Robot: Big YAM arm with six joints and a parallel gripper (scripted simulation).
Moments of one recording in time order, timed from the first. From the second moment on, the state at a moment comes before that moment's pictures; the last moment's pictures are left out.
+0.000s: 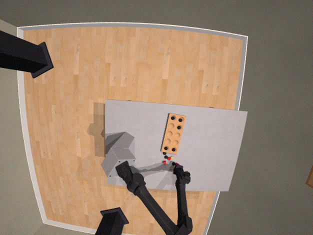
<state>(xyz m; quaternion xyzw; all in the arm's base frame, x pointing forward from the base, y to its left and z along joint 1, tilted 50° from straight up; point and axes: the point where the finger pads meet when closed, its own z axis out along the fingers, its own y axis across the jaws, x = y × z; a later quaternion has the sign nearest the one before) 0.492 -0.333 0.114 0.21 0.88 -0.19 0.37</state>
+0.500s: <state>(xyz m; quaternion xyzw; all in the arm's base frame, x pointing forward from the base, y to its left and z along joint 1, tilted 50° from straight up) 0.492 -0.333 0.114 0.21 0.88 -0.19 0.37</state>
